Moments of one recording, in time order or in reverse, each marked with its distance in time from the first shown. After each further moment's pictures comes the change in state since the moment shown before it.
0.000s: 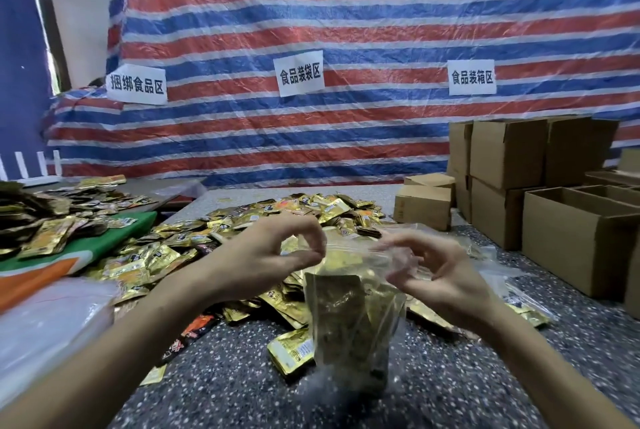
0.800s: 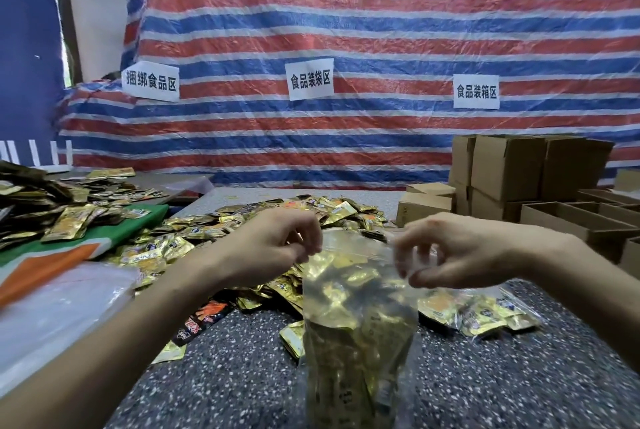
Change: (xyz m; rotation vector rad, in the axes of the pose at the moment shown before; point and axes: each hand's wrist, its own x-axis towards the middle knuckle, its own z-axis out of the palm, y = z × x) left_hand -0.028 0.017 -0.020 -0.017 0.044 -0.134; right_hand 0.044 -0.077 -0.042 -0.585 -0.770 0.208
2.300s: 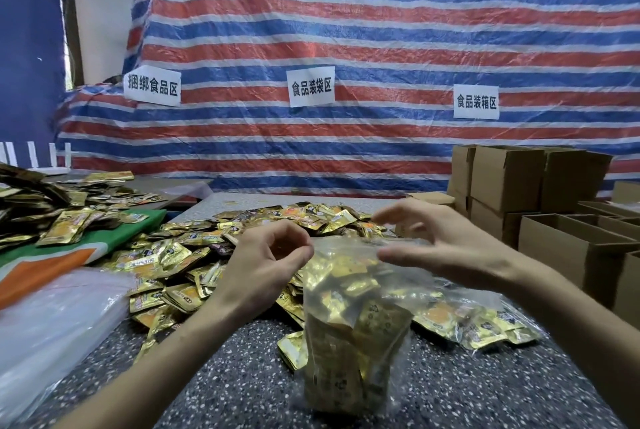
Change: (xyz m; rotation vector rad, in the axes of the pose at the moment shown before) left_hand -0.003 -0.026 0.039 -0.359 0.471 0.027; right_hand 0.014 -0.012 0.008 0.249 0.414 0.046
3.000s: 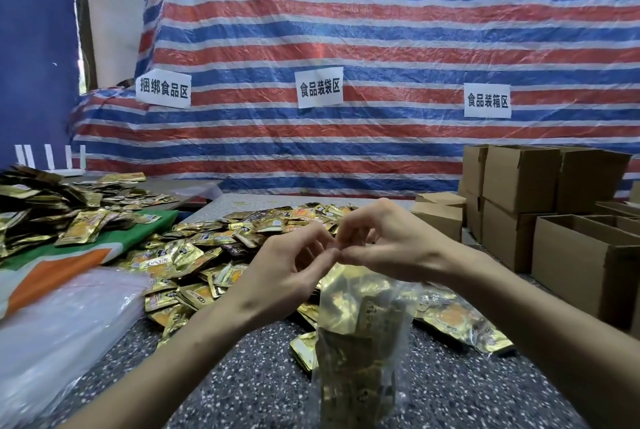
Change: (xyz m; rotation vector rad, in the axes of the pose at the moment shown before) left_hand 0.000 0.002 -0.002 0.135 -0.183 0.178; right_hand 0.051 -0.031 0.041 0.029 -0.042 -0.199
